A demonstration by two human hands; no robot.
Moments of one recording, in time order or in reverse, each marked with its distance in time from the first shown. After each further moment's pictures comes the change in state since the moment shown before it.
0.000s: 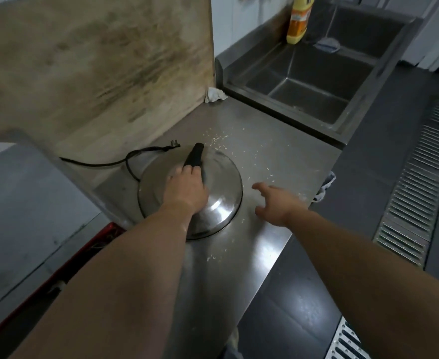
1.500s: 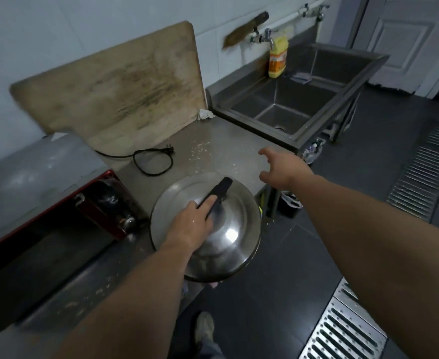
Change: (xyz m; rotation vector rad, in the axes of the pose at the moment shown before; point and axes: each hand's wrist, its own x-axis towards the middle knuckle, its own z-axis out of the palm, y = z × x) left_hand -0.255 0.163 -0.045 -0.260 -0.071 -0.085; right_hand -0.196 0.082 -0.142 -0.035 0.252 -0.100
